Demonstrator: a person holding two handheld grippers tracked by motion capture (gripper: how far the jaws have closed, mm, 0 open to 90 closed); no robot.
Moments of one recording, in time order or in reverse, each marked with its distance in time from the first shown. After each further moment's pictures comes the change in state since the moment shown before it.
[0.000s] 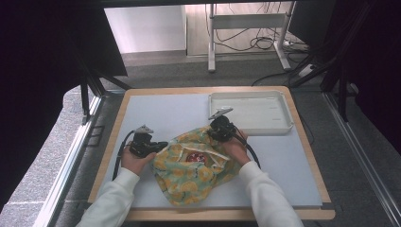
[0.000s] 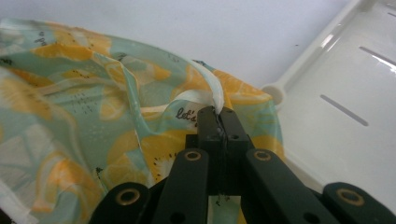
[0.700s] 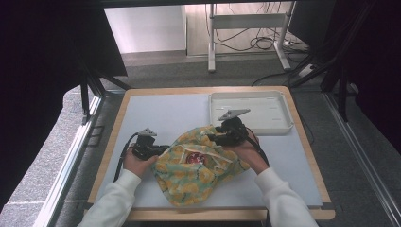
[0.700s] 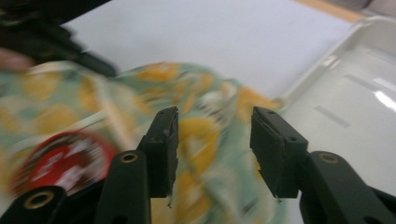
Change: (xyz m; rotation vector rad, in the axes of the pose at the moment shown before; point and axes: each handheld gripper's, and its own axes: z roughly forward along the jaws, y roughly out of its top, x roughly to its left) left arm -0.003 -0.005 0.008 0.037 -0.009 0.015; right arm 0.017 -0.006 -0.080 -0.115 0.111 -0.003
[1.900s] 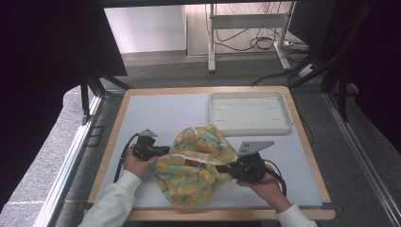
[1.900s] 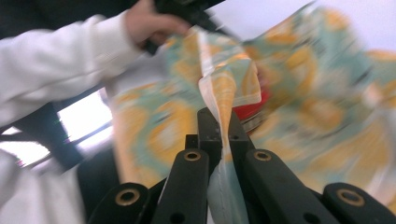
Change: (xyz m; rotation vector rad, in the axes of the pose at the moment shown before) left arm -0.002 -0.002 0.000 0.011 0.002 -0.001; right arm 0.051 -0.068 -0.068 -0.089 0.292 -0.029
